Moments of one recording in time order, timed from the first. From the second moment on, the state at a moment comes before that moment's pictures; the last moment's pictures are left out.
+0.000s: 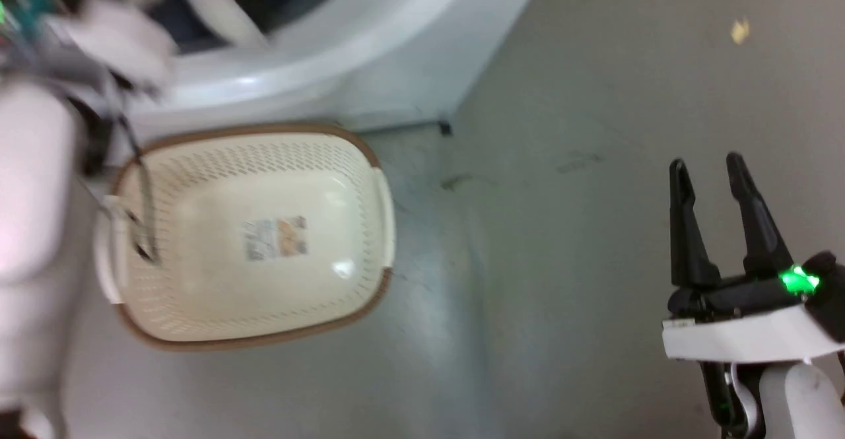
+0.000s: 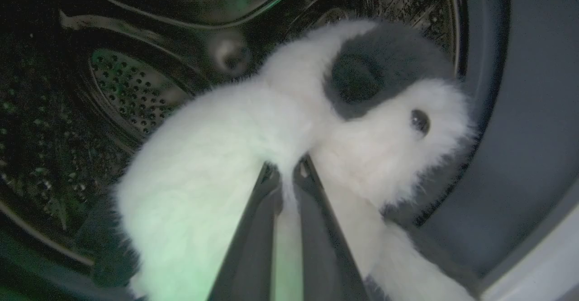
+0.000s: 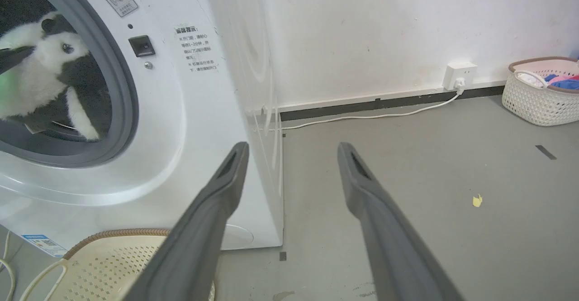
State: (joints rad) left arm -0.90 0.45 -0.24 0.30 -0.11 0.05 0.00; right arm -0.18 -0.05 0.02 -0.08 0.27 0.13 -0.26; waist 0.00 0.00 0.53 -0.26
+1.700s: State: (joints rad) left arm -0.53 0.24 -0.22 0.42 -0.19 0.06 -0.26; right arm -0.08 -0.07 -0.10 -0.05 0.10 0.13 -0.26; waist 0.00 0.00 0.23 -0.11
